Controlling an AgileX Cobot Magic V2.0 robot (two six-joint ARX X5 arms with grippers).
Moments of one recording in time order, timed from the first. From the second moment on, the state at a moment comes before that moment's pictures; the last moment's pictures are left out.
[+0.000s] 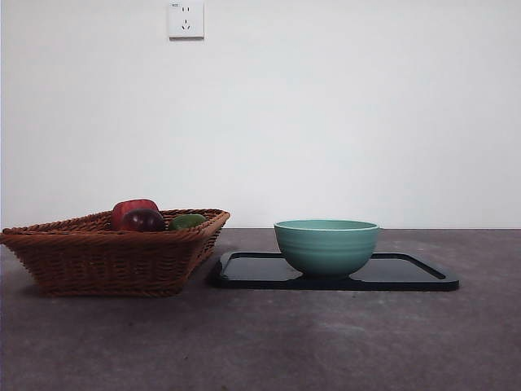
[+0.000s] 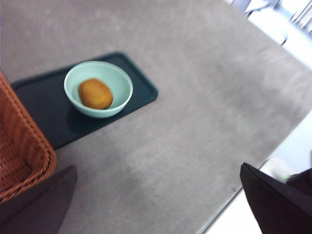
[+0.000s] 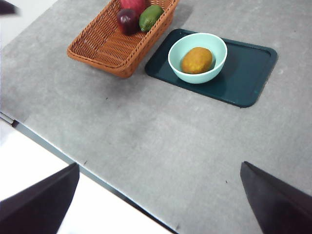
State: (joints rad) left arm -1.04 0.99 1.13 -0.70 -0.13 -0.39; right arm 0.37 0.45 1.13 -1.29 -0.29 0.11
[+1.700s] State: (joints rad) left arm -0.75 2.31 2.25 -1.03 0.00 -0.28; right arm 0.37 0.45 1.13 -1.27 -0.29 0.11
